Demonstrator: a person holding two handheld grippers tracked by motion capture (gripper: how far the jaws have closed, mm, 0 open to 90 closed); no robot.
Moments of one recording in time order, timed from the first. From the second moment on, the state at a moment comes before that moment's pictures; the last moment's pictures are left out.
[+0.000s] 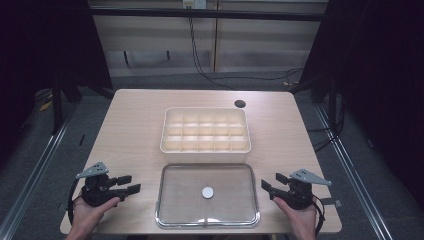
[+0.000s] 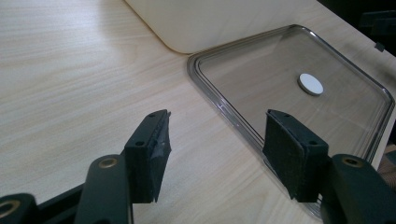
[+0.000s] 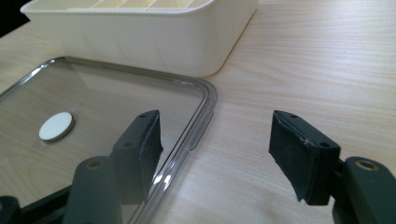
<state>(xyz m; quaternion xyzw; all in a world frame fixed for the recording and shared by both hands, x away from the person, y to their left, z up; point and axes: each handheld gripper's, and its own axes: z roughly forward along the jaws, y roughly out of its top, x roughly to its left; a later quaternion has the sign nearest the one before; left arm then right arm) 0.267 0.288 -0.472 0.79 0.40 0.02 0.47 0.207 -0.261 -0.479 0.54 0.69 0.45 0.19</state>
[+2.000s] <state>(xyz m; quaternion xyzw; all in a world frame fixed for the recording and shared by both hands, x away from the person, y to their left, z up) 0.293 0.233 -0.483 0.82 0.39 0.00 0.42 0.244 -0.236 -0.486 0.55 0.73 0.40 0.10</state>
